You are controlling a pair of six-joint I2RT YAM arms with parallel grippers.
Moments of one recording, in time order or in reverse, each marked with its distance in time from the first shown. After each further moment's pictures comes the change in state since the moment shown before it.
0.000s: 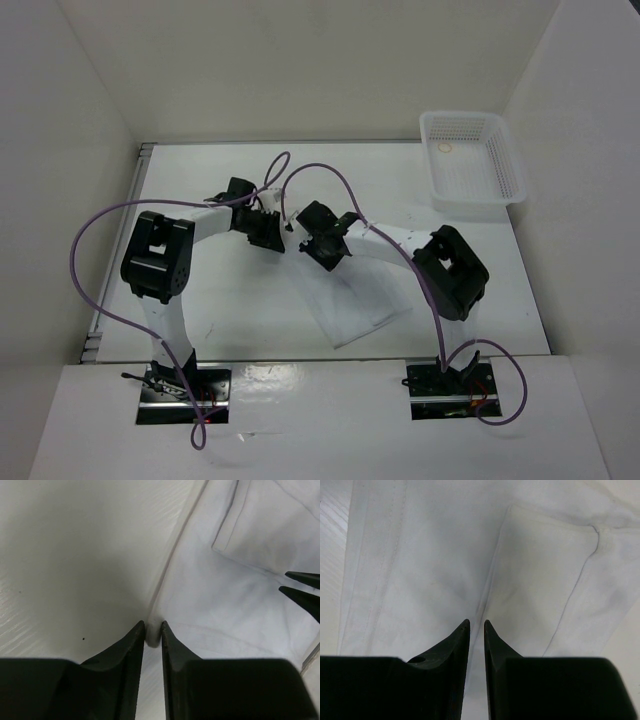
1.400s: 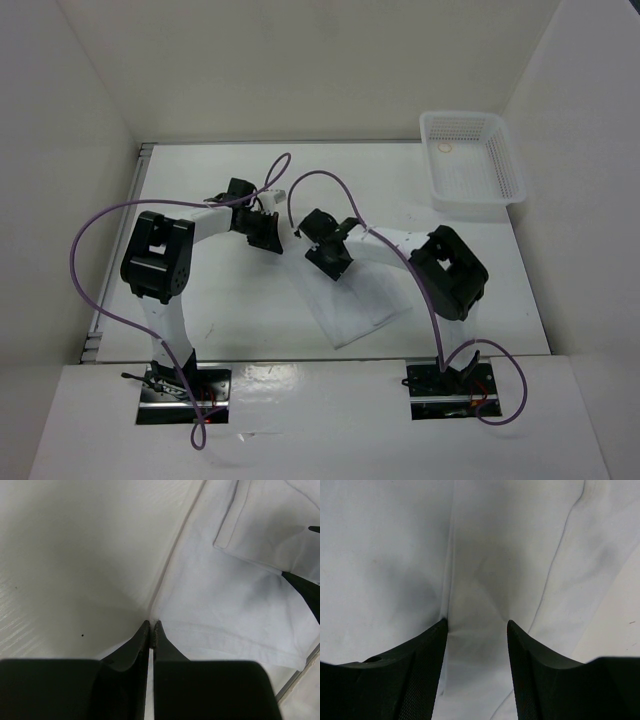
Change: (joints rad) left arm 0.000 0.000 -0.003 -0.020 -0.006 0.023; right arm 0.002 0.004 -0.056 -0.031 0.148 0.013
